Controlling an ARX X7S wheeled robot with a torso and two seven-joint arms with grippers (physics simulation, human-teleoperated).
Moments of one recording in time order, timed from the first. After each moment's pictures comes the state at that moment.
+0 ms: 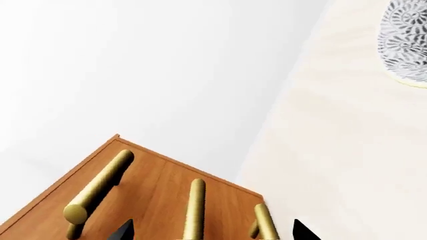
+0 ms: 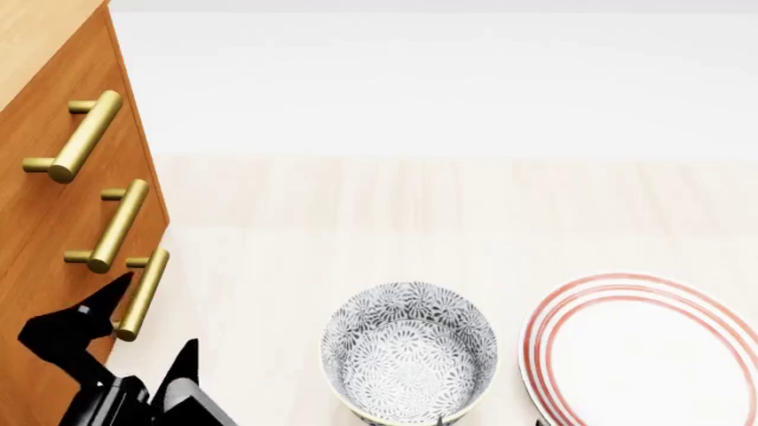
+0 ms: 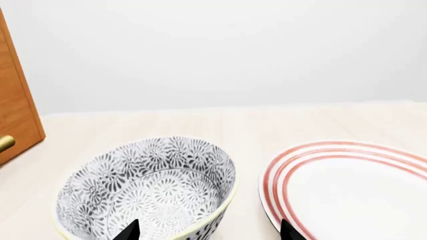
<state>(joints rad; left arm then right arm) -0.43 -0.42 0.72 0.04 0.54 -0.56 -0.19 0.02 0.21 -0.26 0.01 0.27 -0.03 0.23</state>
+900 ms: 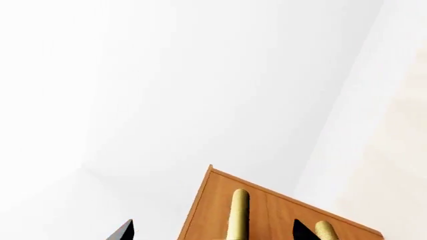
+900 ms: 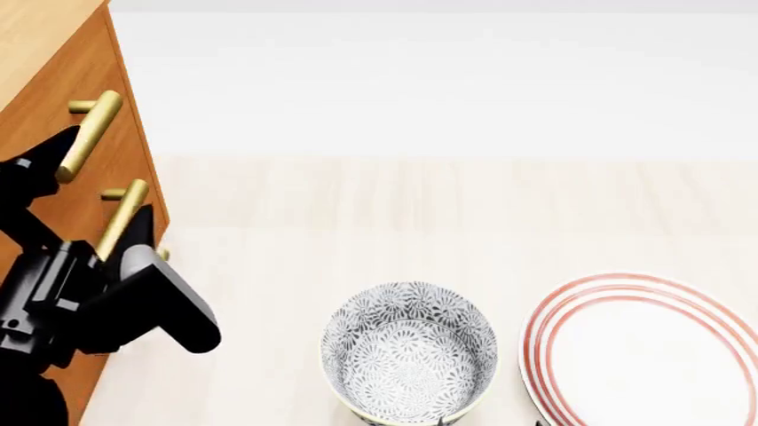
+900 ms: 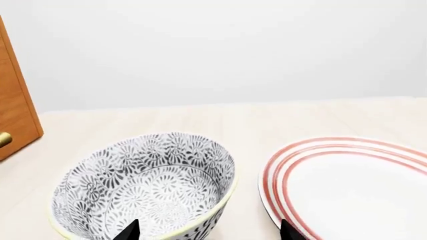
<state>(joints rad) -0.69 -0.48 0.72 0.14 0.63 -0.67 0.00 0.03 0.23 -0.28 0.03 0.29 -0.04 0.24</state>
